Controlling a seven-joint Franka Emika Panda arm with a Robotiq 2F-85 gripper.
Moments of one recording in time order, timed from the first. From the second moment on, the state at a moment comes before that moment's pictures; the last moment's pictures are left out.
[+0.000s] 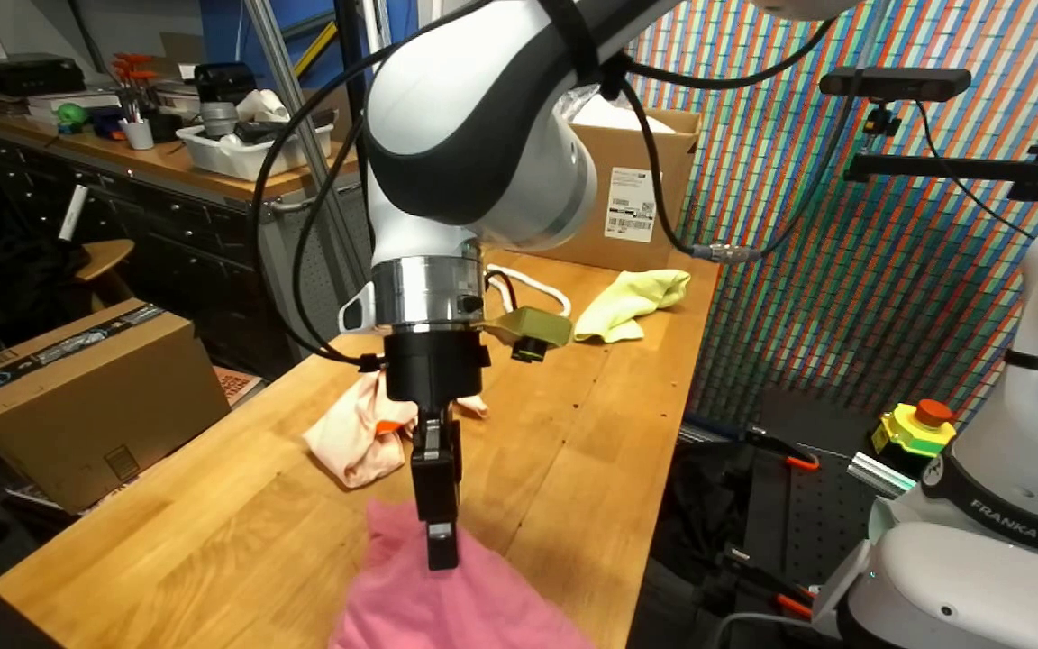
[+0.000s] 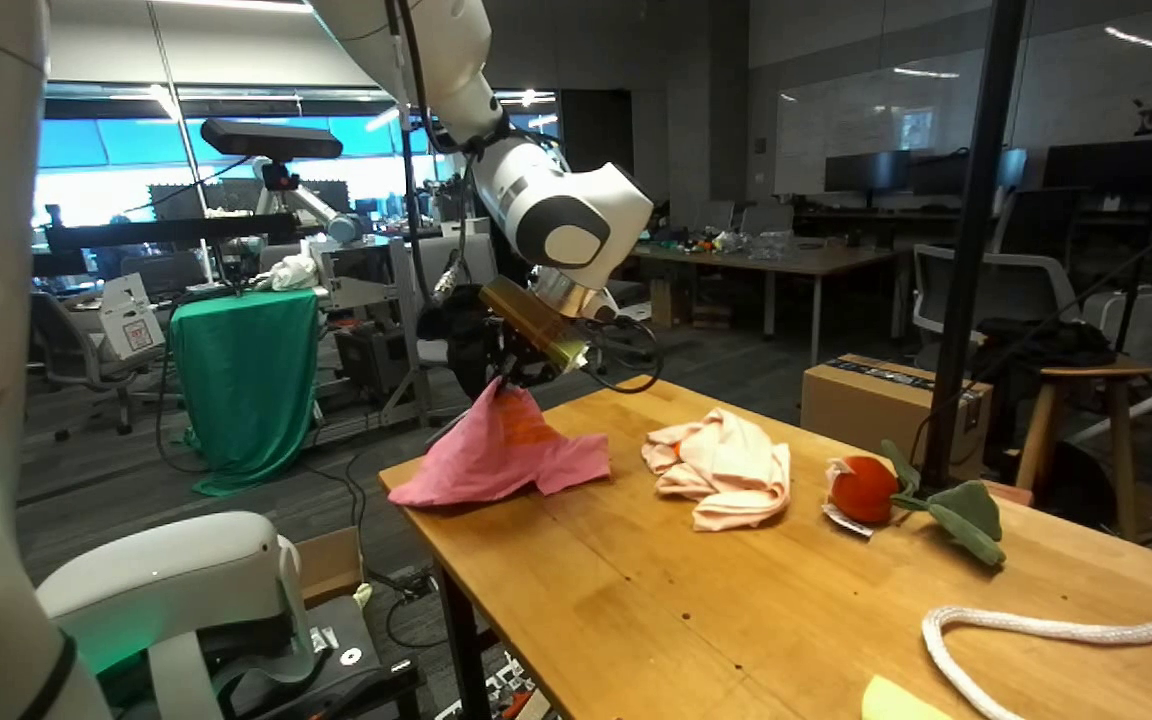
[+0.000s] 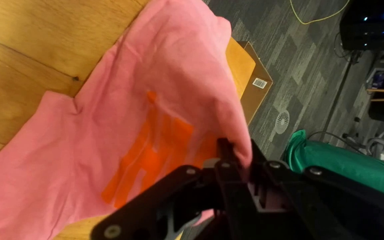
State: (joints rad) arm 0.21 0.31 0.27 -2.02 0.65 2.07 -0.57
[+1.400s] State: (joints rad) arm 0.23 0.35 0.10 -2.07 0.09 2.56 0.20
